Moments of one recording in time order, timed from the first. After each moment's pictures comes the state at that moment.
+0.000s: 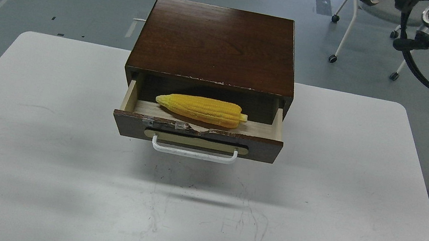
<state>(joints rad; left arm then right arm) -1.02 0.79 -0.59 -1.09 0.31 -0.49 -0.32 1.36 -0.56 0.22 0.91 -0.46 0.15 0.24</state>
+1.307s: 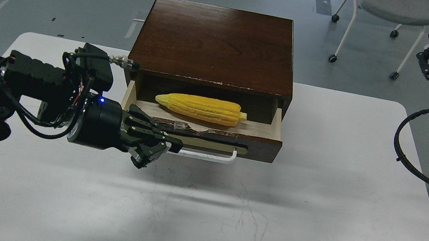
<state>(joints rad) -0.89 0.82 -0.34 -1.75 1.95 -0.49 -0.37 0.89 -0.36 0.78 0.36 0.31 0.48 0.20</state>
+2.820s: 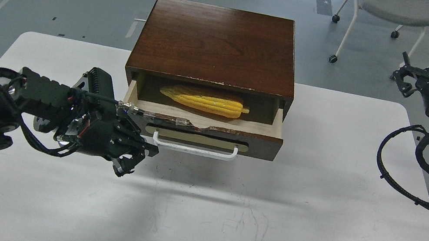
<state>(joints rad) -0.92 0.85 -0.30 -1.72 2.12 -0.49 -0.37 0.88 -0.36 0.76 0.36 0.31 0.49 0.21</state>
